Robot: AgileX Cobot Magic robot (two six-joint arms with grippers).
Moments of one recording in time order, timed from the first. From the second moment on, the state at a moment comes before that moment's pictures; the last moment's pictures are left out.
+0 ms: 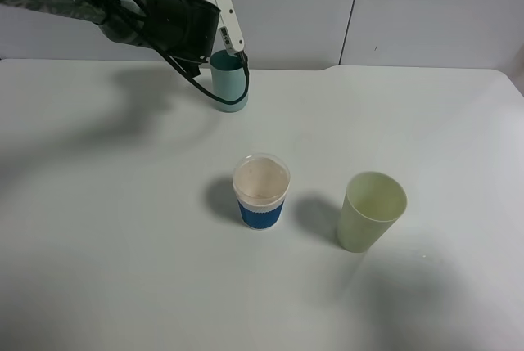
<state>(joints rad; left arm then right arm) -0.59 2.17 -1.50 -1.63 -1.02 2.51 -0.02 0.00 -0.50 -0.13 1.06 0.08</state>
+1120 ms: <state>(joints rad) -0.59 2.17 -1.50 -1.48 -1.03 2.54 -0.02 0.00 -0.50 -0.13 1.06 0.08</state>
